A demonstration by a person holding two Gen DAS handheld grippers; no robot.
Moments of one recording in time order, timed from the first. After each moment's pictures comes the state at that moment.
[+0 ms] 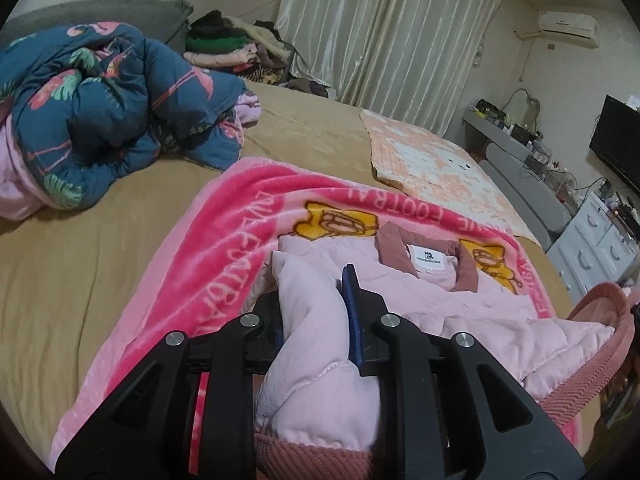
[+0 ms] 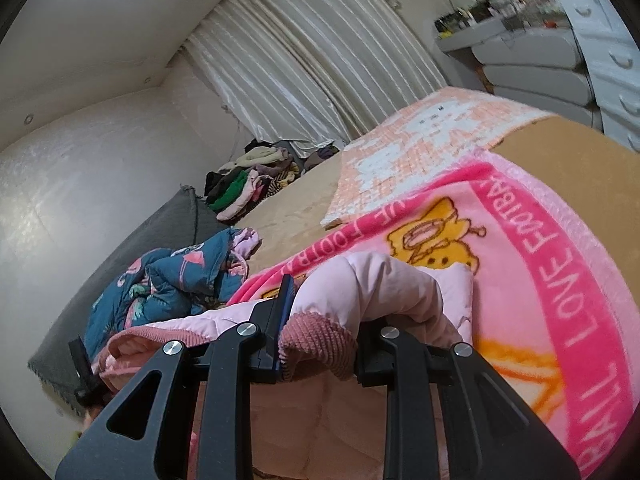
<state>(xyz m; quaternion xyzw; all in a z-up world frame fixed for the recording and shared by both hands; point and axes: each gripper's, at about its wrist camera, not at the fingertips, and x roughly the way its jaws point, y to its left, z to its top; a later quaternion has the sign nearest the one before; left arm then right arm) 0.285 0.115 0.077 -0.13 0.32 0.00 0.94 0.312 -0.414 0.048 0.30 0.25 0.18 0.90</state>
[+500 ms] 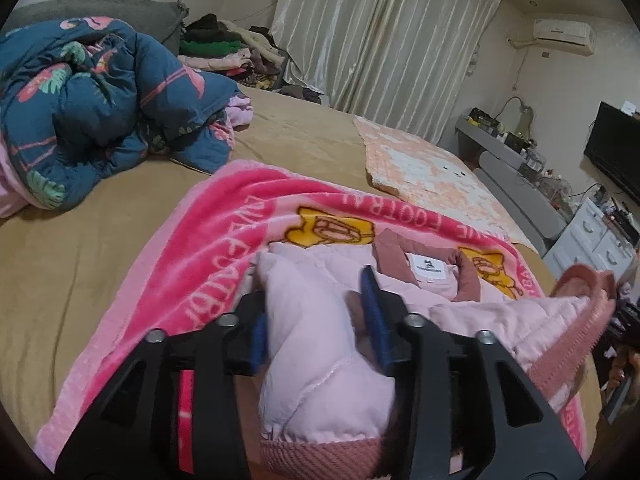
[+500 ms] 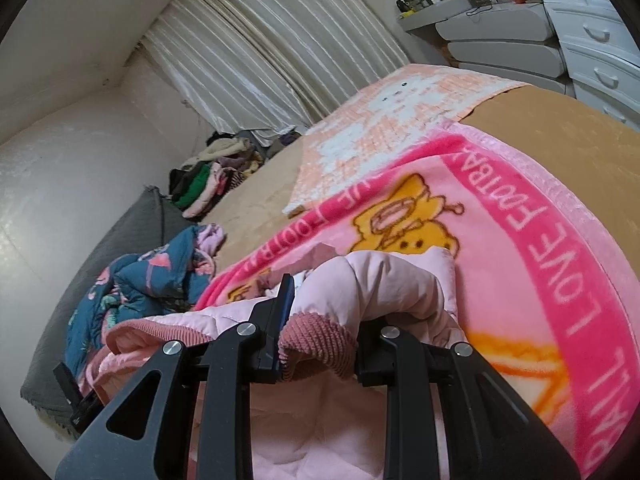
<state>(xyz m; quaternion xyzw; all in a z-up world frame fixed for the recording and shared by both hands) 0.303 0.119 0.052 -0.14 0.30 -0.02 0.94 0.351 -0.405 0.022 0.30 0.30 0.12 0.90</state>
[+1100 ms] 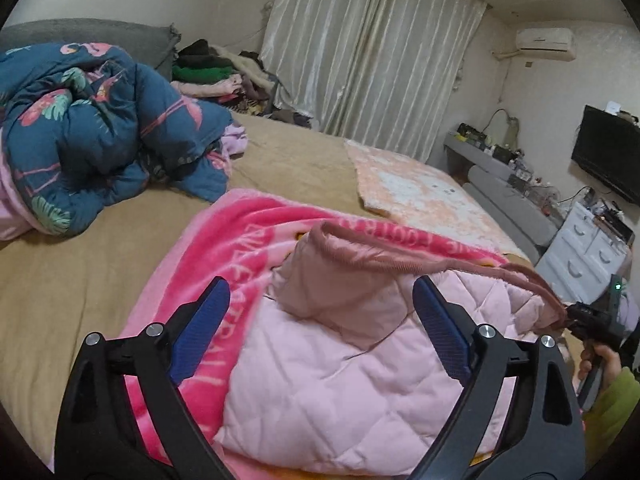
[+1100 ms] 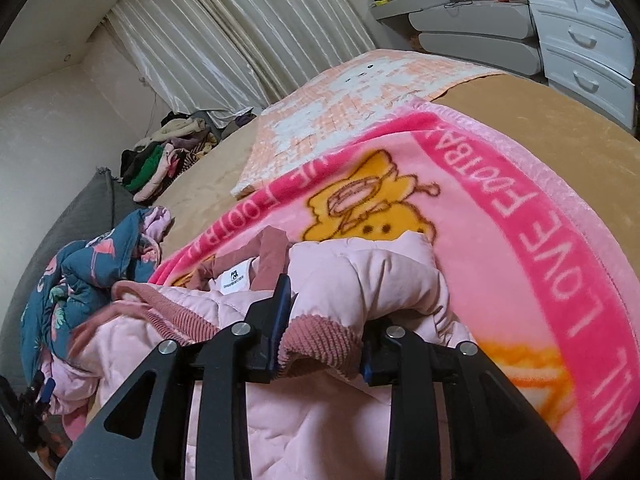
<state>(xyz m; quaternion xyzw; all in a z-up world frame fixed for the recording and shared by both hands) 0.284 0.132 0.071 -0.12 0.26 -0.02 0.96 0.392 -0.384 -0.017 0.27 0.34 0.05 0.90</state>
